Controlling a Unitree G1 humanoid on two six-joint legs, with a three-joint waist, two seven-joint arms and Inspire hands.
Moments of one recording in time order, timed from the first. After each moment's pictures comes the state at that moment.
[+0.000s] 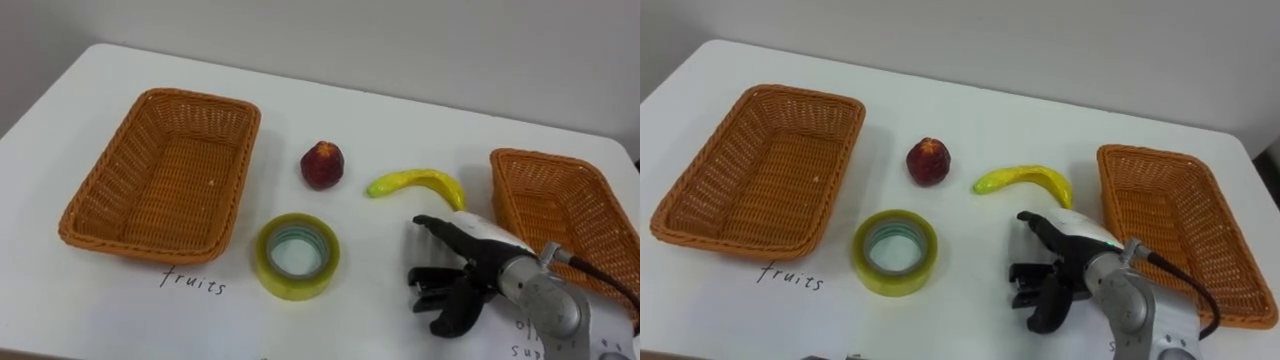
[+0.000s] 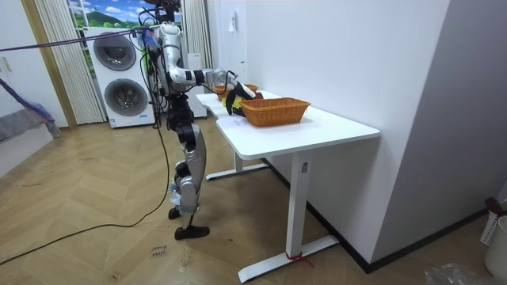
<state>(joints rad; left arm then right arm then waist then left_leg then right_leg) 0.21 0.22 0.05 0.96 0.08 0.06 0.15 0.13 -0.30 0.08 -0.21 -0.93 0.26 0.68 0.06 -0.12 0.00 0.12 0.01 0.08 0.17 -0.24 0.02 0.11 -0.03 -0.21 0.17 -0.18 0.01</state>
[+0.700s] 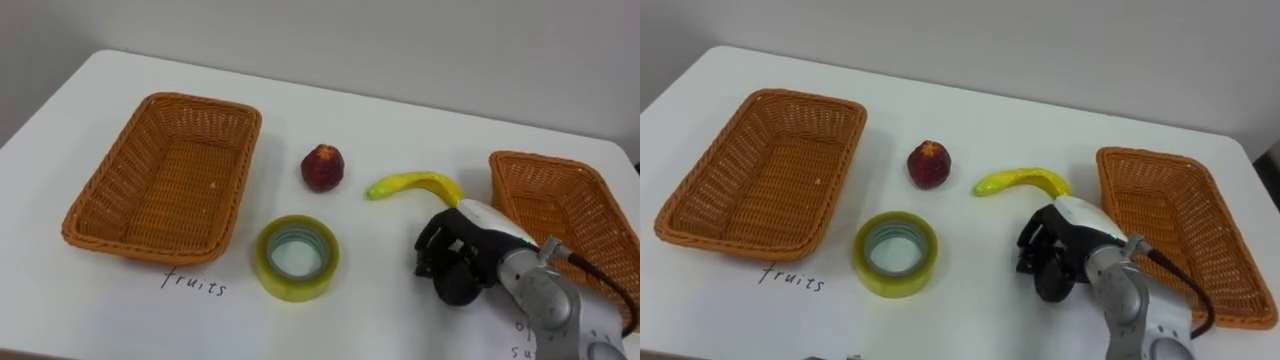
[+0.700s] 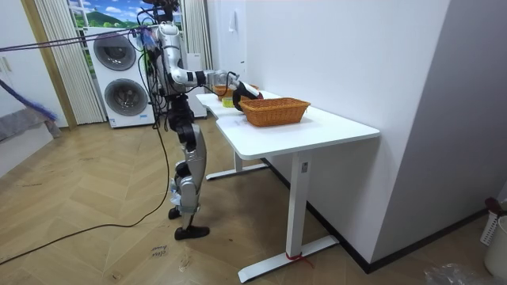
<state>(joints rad) 0.24 0.23 0.05 0.93 0.08 0.07 0.19 0.09 -0.28 0.08 -0.11 -0.92 0.28 0.55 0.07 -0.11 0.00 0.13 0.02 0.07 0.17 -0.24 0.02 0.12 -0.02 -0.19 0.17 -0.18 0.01</state>
